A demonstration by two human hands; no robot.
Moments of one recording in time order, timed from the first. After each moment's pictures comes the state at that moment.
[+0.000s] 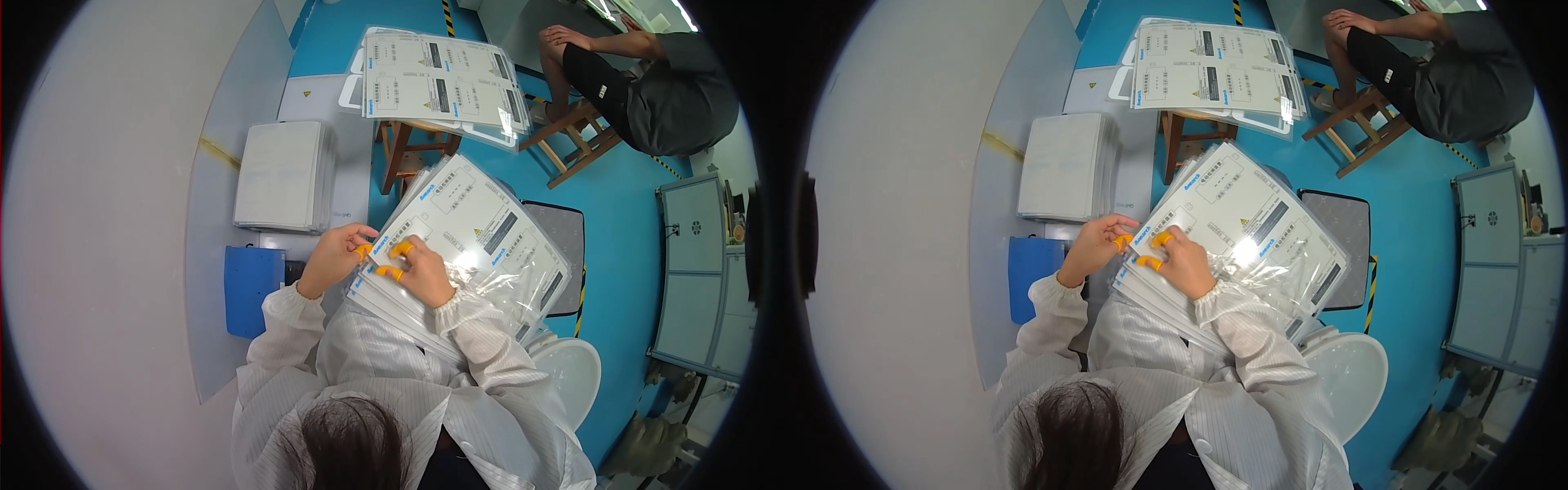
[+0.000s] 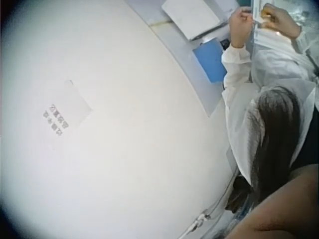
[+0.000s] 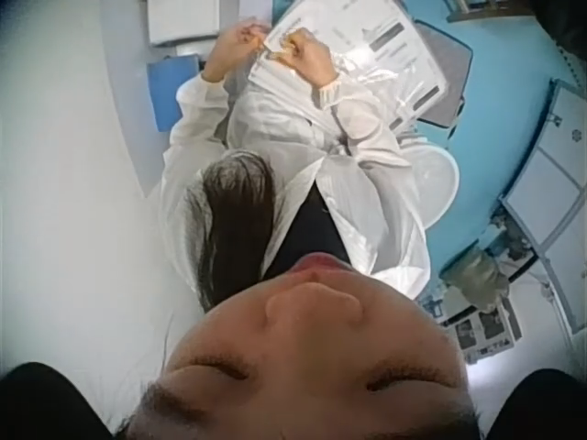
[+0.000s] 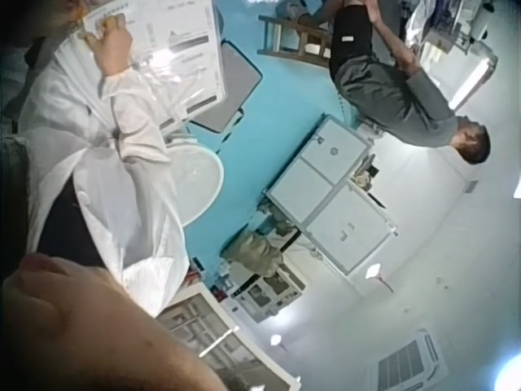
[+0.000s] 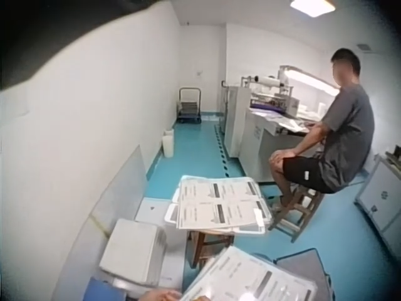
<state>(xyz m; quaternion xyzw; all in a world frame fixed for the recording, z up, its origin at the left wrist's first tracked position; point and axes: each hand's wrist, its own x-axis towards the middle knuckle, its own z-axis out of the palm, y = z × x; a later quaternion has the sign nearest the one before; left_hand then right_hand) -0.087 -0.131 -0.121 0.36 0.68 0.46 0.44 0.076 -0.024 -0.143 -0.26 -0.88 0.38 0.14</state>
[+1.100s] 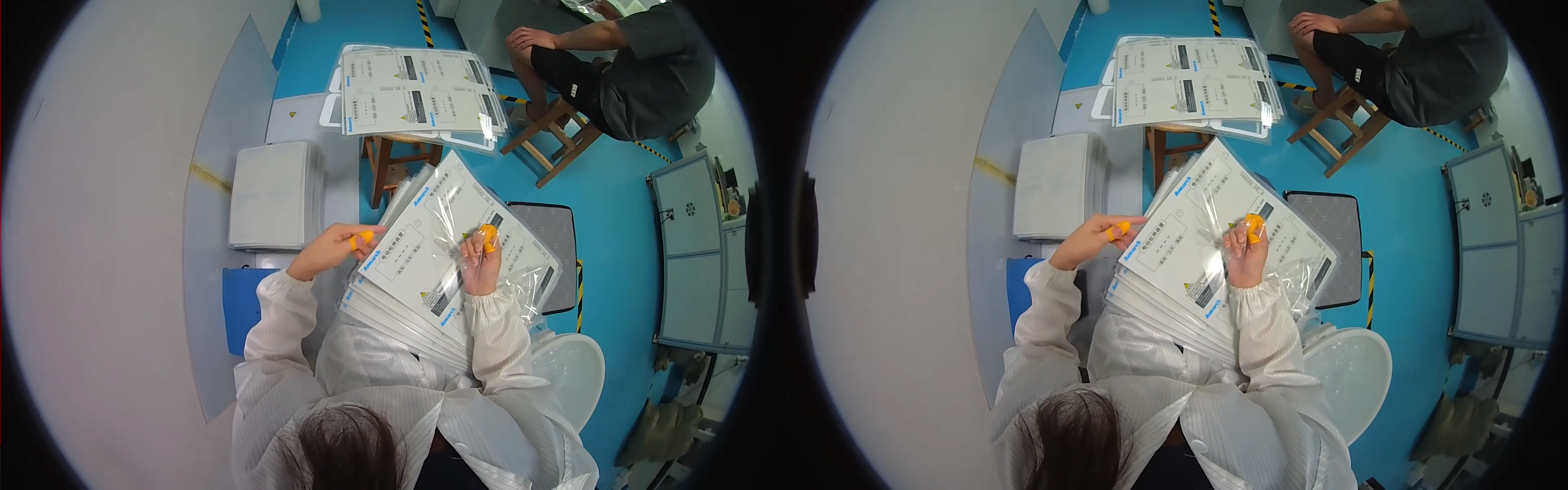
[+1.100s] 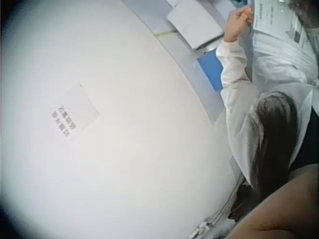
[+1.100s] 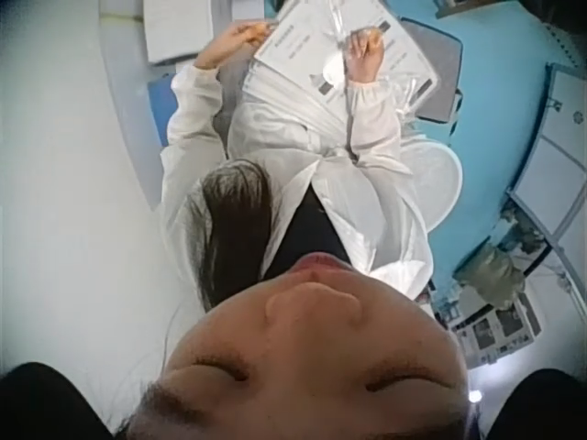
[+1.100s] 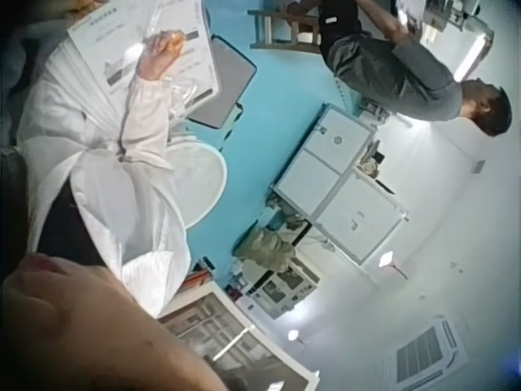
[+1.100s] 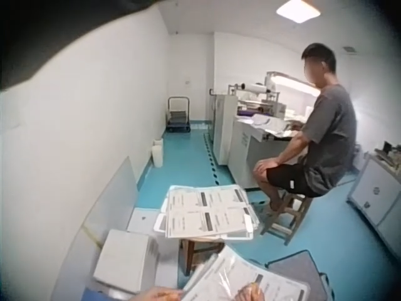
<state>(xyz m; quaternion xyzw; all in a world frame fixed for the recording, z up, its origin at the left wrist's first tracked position) -0.093 -0.109 -0.106 0.38 0.56 0.43 0.60 0.156 0.033 -0.160 -0.17 -0.21 0.84 0.47</state>
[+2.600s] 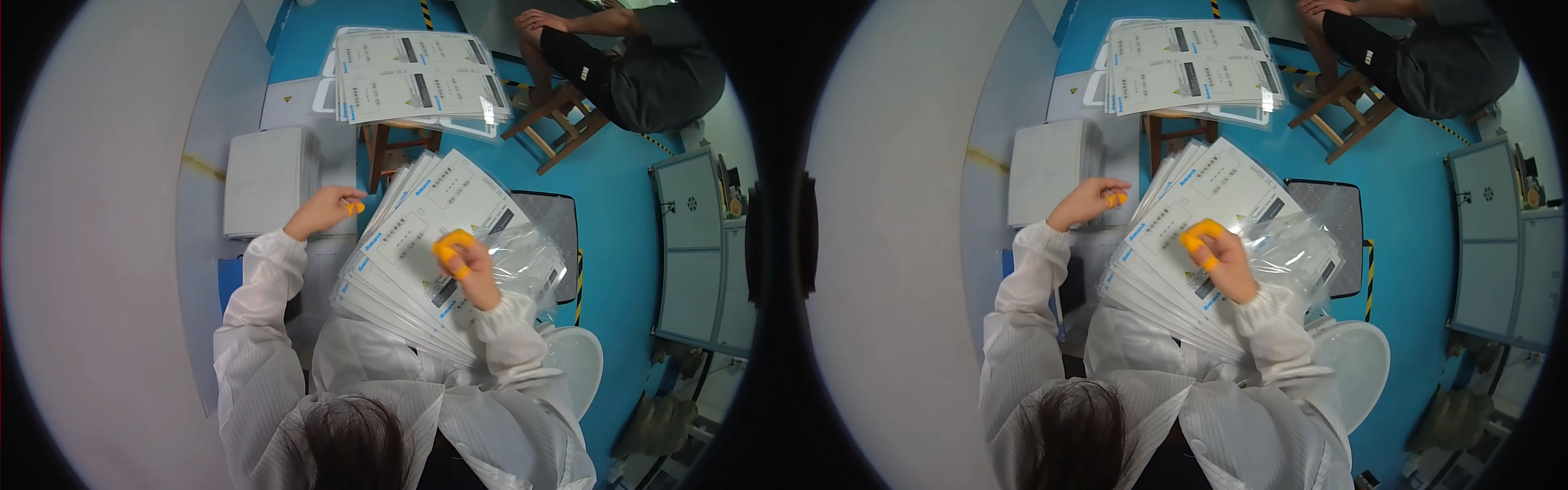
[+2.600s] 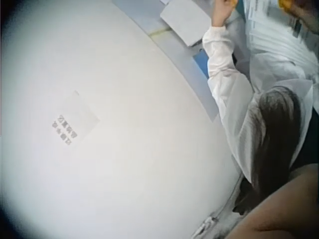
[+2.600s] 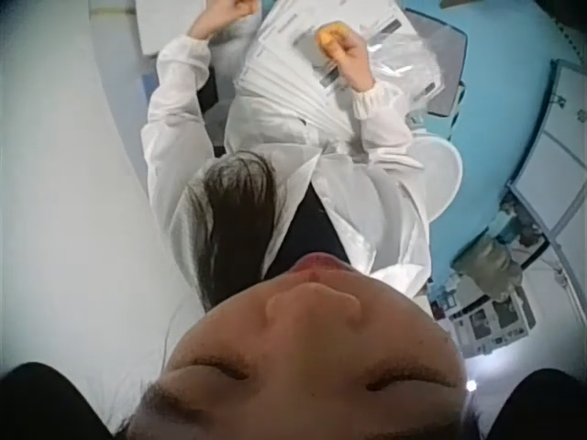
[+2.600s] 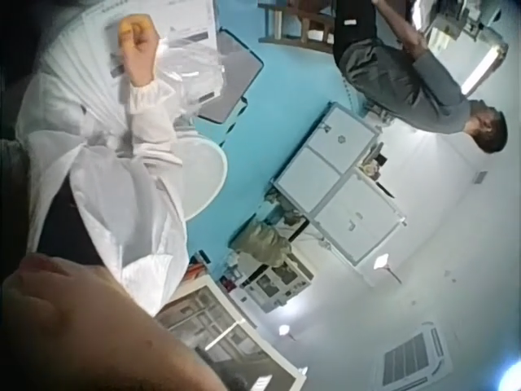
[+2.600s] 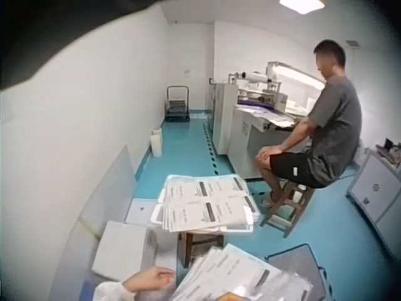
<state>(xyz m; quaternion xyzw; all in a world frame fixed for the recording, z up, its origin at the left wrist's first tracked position) -0.142 -0.061 -0.154 0.48 0.68 0.33 0.44 0.144 0.015 -0.092 -0.20 -0.57 0.76 0.23</state>
